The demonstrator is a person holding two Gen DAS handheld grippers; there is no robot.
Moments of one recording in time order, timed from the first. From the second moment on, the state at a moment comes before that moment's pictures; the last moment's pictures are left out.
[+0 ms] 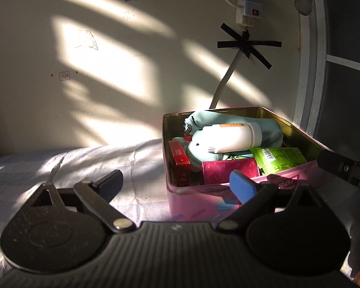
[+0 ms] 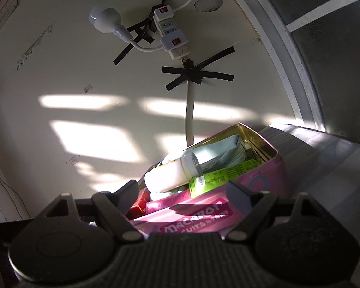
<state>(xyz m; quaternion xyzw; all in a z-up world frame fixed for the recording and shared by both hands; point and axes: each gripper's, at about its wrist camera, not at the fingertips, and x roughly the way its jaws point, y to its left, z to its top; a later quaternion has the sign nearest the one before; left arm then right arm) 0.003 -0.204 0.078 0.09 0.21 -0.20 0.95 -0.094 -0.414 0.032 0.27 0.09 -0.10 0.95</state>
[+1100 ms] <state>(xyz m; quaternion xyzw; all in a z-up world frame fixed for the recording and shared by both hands) -0.004 -0.179 0.054 0.10 0.24 -0.15 0.95 -0.082 -0.370 0.032 0.26 0.12 -0.06 0.96</state>
